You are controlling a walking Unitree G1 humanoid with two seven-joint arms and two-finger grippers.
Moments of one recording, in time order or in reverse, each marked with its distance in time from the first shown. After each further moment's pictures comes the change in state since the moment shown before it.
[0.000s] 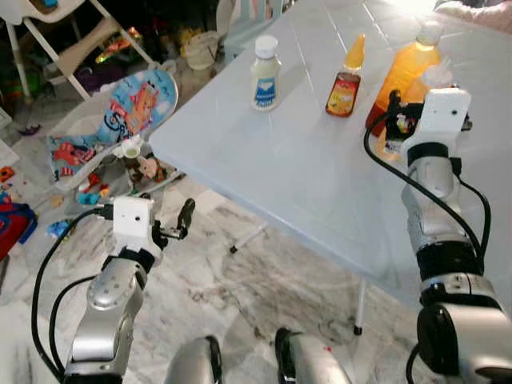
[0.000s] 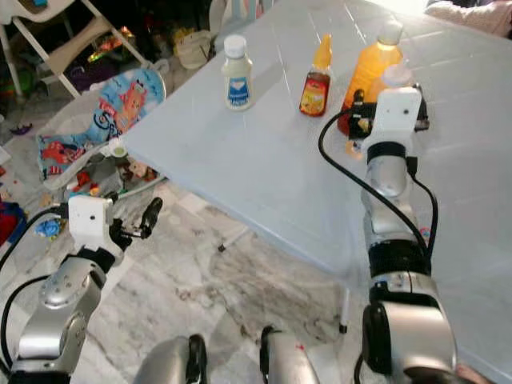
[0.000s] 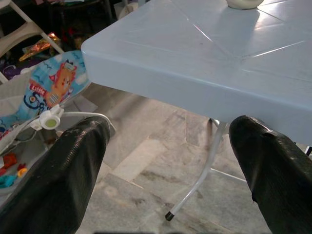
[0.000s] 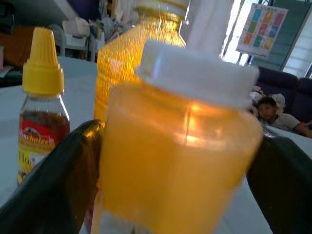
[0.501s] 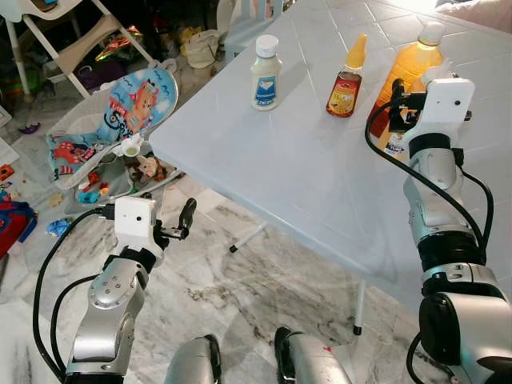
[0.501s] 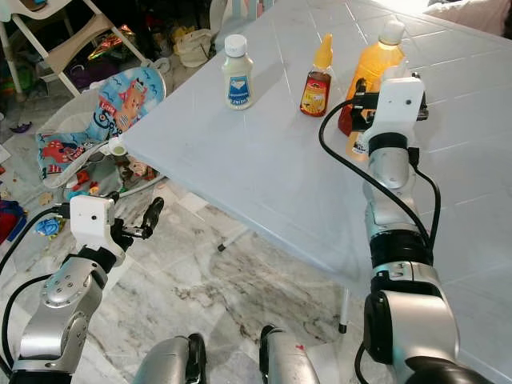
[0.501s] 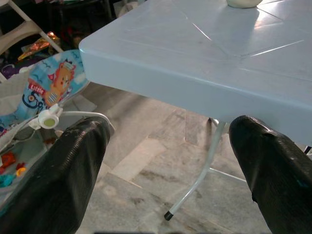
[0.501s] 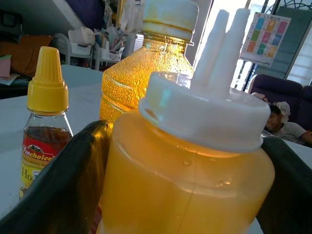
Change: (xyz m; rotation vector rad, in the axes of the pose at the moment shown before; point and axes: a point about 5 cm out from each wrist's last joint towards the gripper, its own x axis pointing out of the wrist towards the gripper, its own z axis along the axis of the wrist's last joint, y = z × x) left arm 0.001 -0.001 0.000 0.001 -0.001 -0.003; right arm 0.005 0.000 0.005 0.007 -0.037 0.016
